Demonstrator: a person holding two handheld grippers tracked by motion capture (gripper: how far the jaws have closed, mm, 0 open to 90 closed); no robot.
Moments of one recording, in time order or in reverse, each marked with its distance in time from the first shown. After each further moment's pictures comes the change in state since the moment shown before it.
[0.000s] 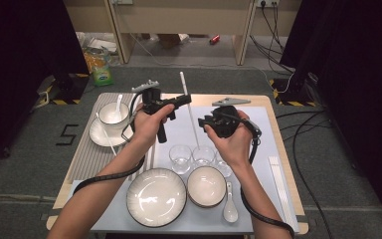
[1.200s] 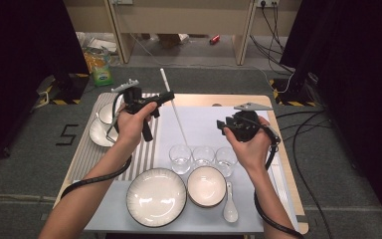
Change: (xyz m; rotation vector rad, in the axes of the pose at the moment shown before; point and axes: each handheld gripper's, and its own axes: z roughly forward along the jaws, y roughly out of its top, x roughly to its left) left arm 0.018 0.008 -0.036 -0.081 0.052 -0.007; right arm -0.039 -0.023 -0.021 -0.030 -0.094 0.043
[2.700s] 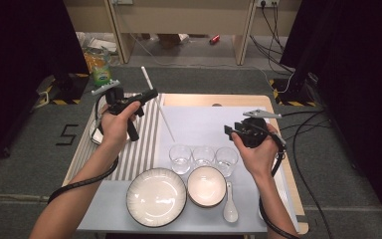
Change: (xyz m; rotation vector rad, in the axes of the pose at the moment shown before) left arm 0.017 0.010 -0.035 -0.059 0.057 0.007; right arm -0.019 -0.022 -0.004 -0.005 -0.030 0.046
